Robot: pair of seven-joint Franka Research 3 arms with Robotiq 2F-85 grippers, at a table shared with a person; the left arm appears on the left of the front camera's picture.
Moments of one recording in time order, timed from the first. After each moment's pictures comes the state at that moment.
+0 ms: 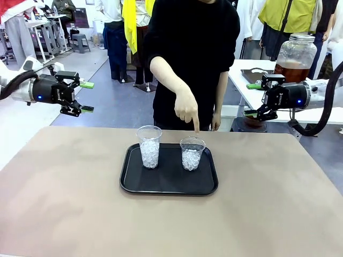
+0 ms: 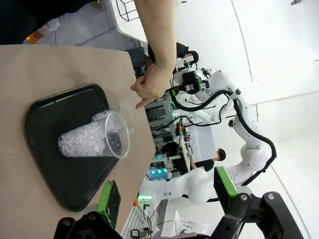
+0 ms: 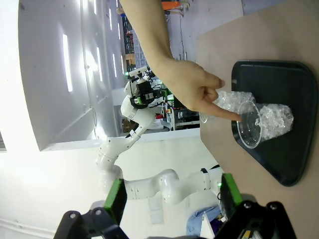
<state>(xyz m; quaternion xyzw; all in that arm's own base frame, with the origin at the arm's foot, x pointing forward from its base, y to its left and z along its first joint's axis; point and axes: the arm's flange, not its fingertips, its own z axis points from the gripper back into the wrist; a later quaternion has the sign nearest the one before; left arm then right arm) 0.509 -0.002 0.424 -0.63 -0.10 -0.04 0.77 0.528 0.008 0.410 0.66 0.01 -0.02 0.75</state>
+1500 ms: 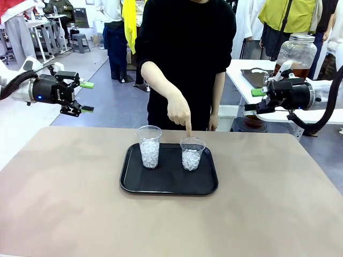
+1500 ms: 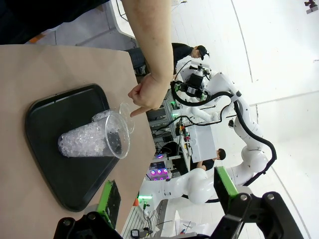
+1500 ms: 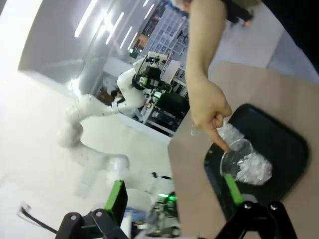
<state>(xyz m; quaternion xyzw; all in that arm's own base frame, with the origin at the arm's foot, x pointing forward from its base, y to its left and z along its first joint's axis) 0.509 -0.002 0.424 -0.63 -0.10 -0.04 0.77 0.513 0.007 0.410 0.64 -0.20 0.22 0.71</state>
